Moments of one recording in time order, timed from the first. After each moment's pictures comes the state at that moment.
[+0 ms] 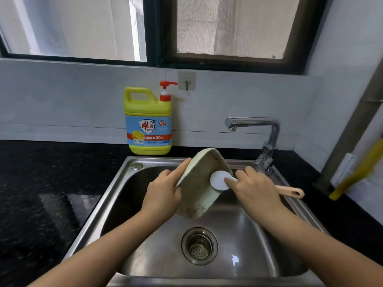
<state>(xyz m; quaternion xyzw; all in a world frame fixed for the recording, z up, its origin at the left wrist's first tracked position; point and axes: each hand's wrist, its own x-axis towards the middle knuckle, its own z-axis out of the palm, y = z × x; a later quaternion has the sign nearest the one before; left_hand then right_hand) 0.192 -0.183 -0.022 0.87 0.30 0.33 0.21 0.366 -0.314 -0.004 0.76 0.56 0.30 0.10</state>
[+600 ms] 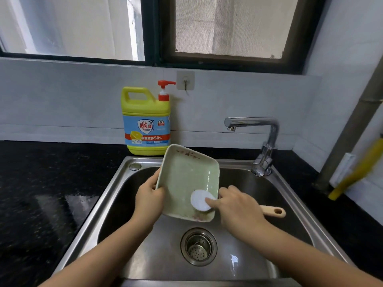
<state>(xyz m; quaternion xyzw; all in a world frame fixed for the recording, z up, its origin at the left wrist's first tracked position) 0.184 -0.169 -0.042 0.66 0.36 0.38 0.54 0.327 -0.308 -0.021 0.78 0.61 0.13 0.02</state>
